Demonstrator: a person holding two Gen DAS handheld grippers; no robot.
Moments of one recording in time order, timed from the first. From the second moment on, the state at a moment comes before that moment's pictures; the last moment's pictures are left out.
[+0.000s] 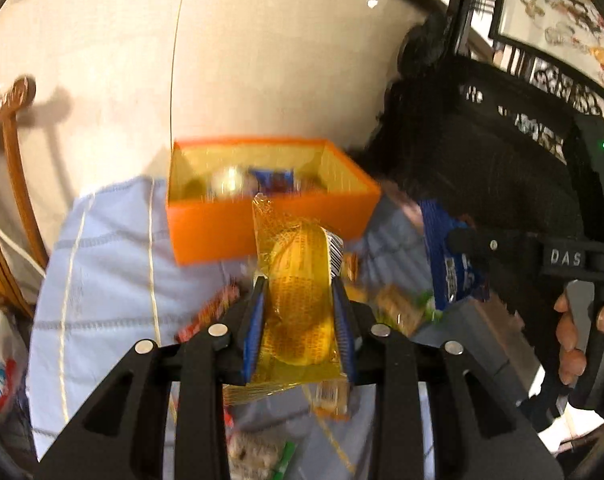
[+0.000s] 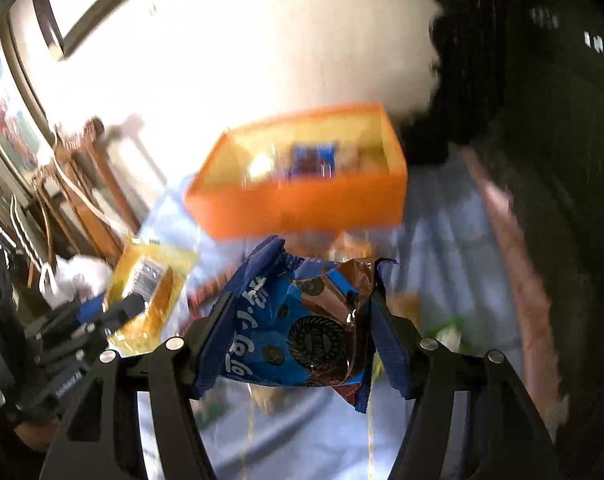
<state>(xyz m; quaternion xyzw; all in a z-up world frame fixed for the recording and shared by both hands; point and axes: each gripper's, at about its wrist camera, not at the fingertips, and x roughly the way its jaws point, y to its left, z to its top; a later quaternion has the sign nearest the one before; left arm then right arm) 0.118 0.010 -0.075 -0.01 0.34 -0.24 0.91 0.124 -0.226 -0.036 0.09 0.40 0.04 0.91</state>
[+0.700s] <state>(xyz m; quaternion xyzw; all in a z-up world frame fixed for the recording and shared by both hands) 0.252 -0.016 0.020 0.00 0.26 -0.20 0.94 0.250 -0.249 0.063 0.08 0.32 0.02 0.94</state>
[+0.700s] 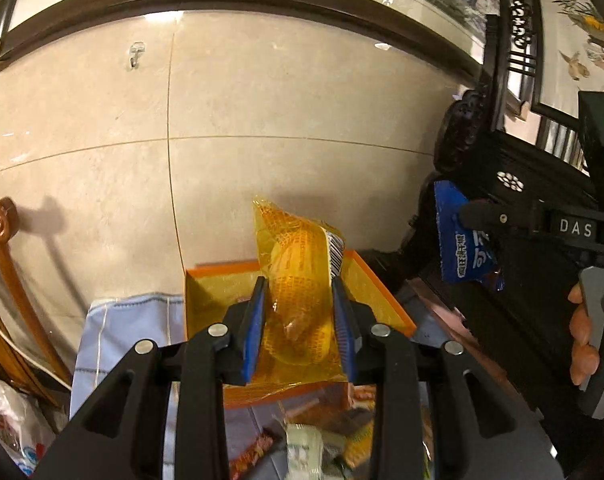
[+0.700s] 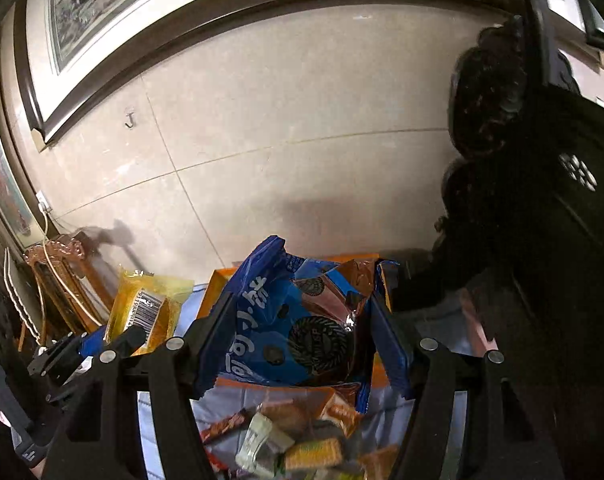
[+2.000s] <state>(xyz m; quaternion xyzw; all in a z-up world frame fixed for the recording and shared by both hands) 0.064 0.032 -0.265 0.09 0.49 -0.18 0.85 0.173 -0.316 -0.241 0.08 0.58 -0.07 0.81</state>
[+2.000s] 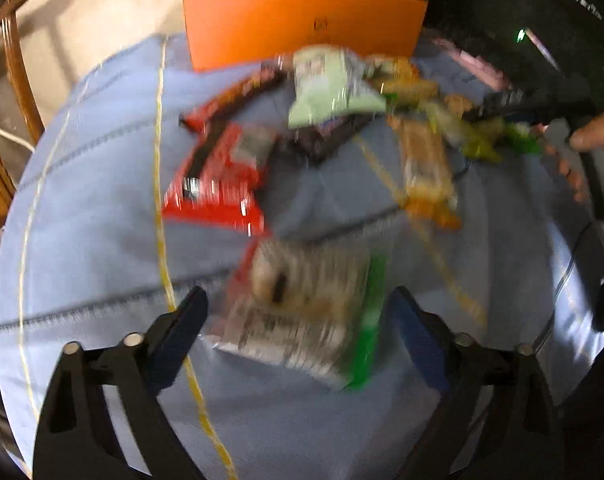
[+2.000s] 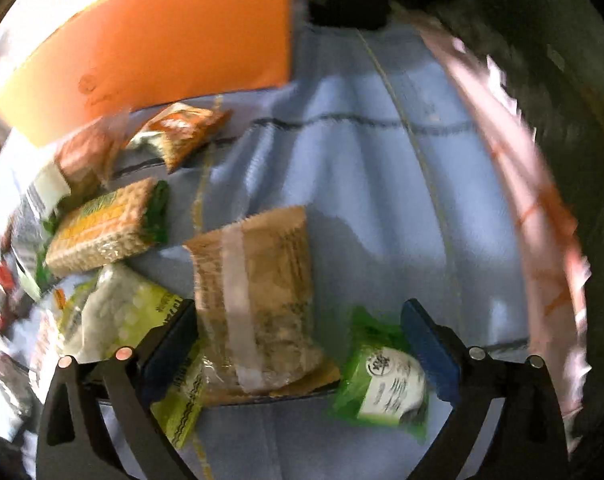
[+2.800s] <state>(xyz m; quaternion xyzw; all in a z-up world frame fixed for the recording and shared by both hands) 0.065 0.036 -0.179 0.04 0.39 -0.20 0.90 0.119 -0.278 -0.142 0.09 0.49 -0.02 0.87</state>
